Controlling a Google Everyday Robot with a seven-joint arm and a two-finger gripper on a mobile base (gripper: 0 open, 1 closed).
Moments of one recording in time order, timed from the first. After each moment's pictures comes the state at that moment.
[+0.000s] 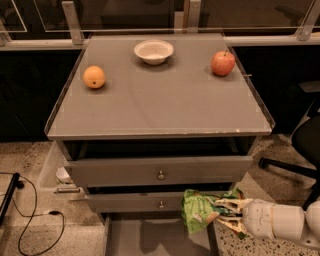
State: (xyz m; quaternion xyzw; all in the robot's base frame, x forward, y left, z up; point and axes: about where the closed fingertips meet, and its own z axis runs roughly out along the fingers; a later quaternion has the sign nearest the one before) arm 0.399 -0.198 0.600 -0.66 0.58 0.10 0.47
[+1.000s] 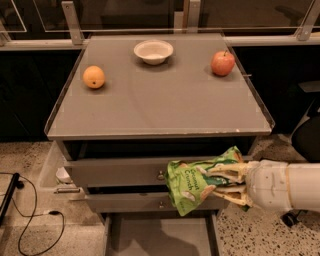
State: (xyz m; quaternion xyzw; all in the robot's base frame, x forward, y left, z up) arm 0.391 -0.146 0.779 -0.73 0.48 0.06 0.48
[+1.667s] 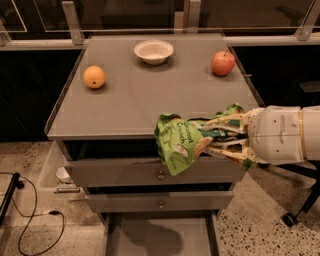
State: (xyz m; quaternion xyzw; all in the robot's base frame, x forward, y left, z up) arm 0.420 -0.121 0.908 -0.72 0.47 0.04 0.50
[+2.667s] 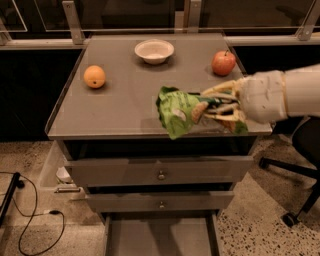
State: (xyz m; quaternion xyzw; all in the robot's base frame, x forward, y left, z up) arm 0.495 -0.124 0.921 -0.71 0.49 0.06 0.50
